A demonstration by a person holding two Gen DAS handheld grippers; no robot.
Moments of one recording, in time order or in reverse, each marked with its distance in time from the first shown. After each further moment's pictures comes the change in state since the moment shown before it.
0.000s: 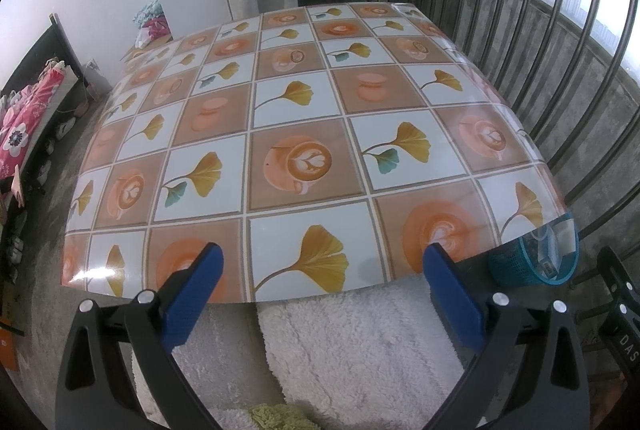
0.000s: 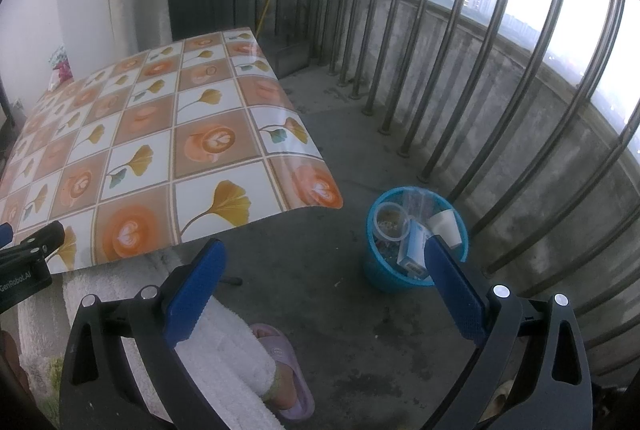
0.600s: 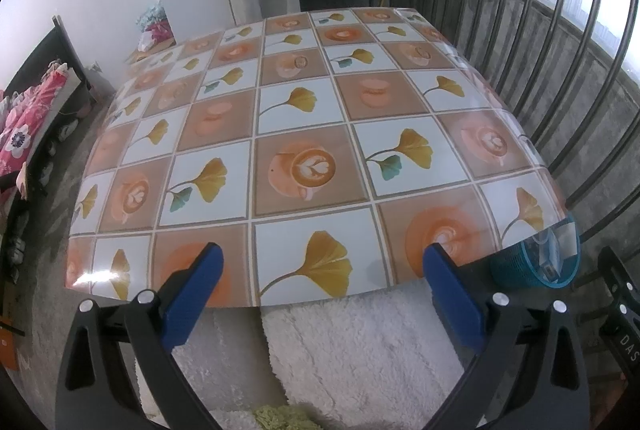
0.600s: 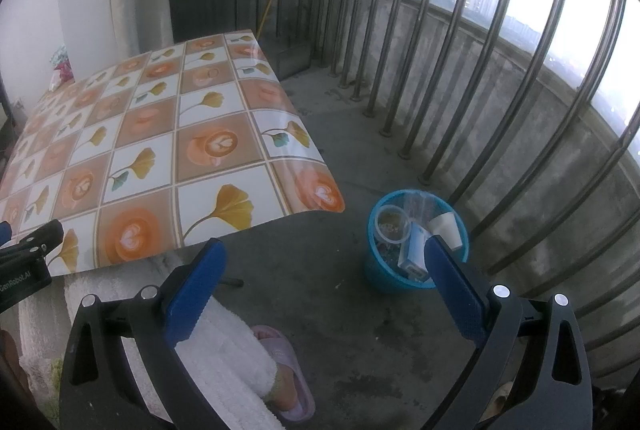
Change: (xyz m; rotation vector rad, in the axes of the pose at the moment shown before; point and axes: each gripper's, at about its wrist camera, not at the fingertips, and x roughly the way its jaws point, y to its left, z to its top) left arm -0.005 0.009 0.001 0.002 -0.008 0.013; right arm 0.000 -0.005 0.000 -0.006 -0.002 0.001
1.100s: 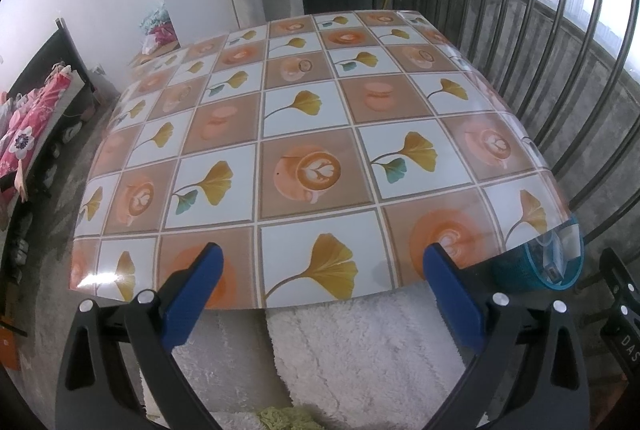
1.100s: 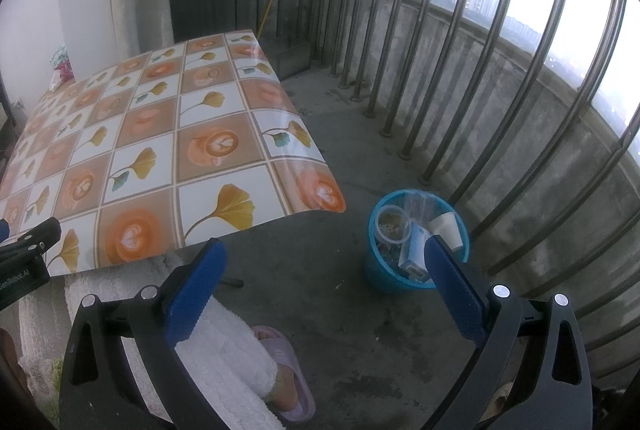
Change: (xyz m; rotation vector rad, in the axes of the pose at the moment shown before) left arm -0.002 -0.002 0.002 0.002 -0.008 0.015; right arm 0.000 0.000 0.000 0.001 0.002 0.001
